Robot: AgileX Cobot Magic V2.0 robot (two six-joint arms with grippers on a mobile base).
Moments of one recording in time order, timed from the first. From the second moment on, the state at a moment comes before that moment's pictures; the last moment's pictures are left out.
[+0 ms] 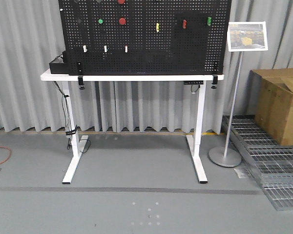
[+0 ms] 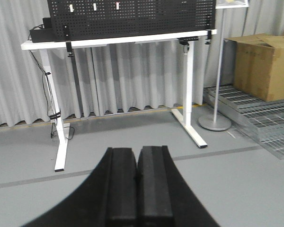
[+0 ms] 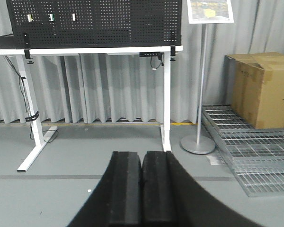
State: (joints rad) left arm -0.19 -0.01 0.03 -0.12 0.12 0.15; right arm 0.02 -0.01 0.03 -0.09 0.10 0.10
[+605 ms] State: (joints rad) left arm -0.19 -0.01 0.03 -0.12 0.12 0.15; right arm 0.02 -0.01 0.03 -0.09 0.10 0.10
